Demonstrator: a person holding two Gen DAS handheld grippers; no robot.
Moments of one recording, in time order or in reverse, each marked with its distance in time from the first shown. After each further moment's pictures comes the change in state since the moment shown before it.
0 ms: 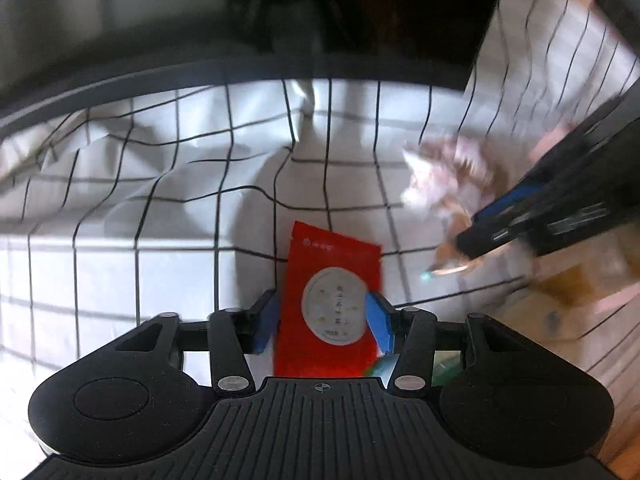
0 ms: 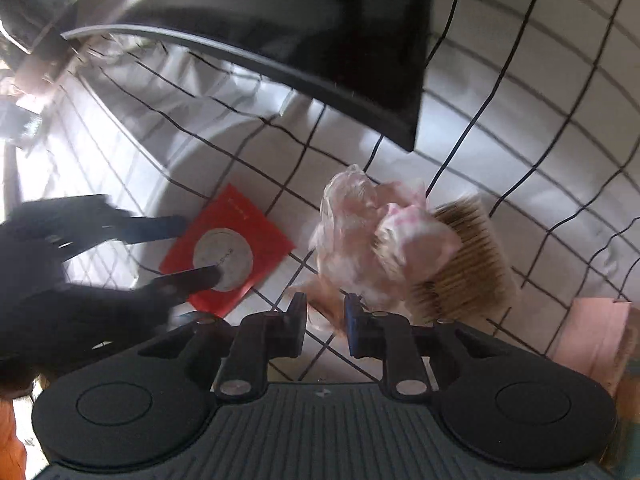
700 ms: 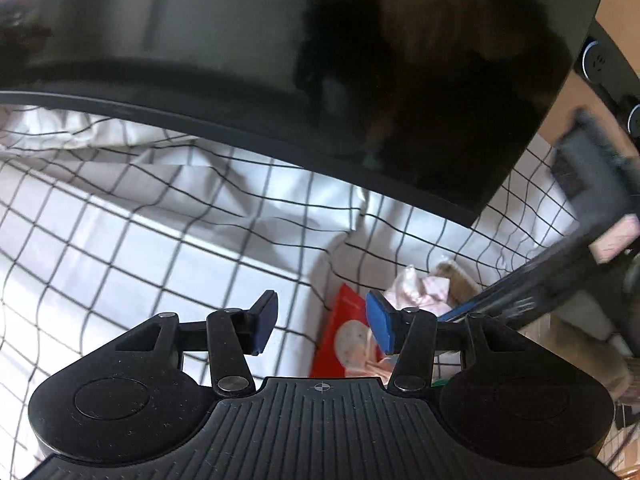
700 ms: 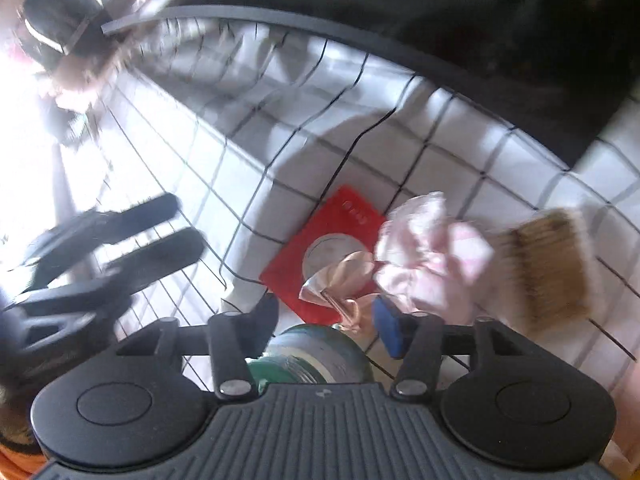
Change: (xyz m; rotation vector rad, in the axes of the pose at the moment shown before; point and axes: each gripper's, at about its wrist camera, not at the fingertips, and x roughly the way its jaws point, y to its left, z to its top) left arm -0.080 0.064 -0.063 -0.343 -0.346 -0.099; right arm 0.021 0.049 0.035 0.007 0.105 0.141
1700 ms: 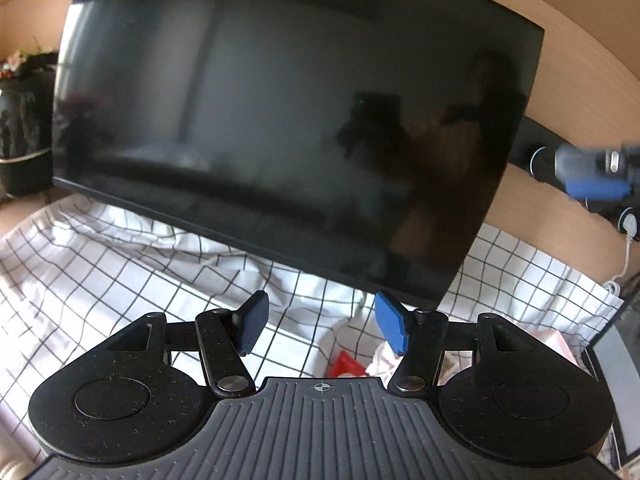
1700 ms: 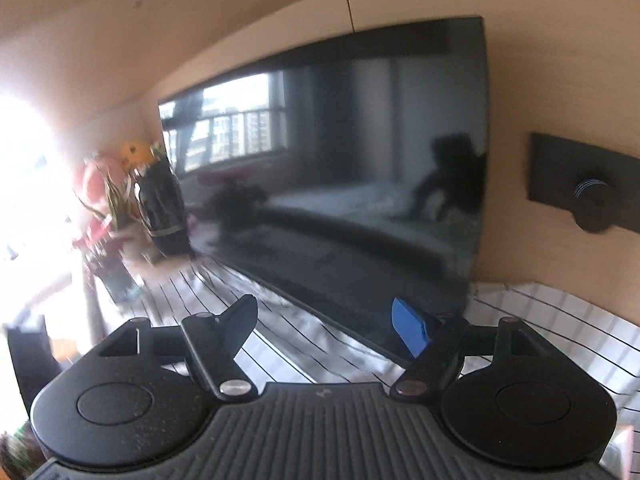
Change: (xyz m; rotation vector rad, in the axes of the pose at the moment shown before) left arm -0.141 -0.055 -0.015 -0.003 -0.297 0.113; right arm -0.255 0.104 -0.128 -0.208 -0.890 -0.124
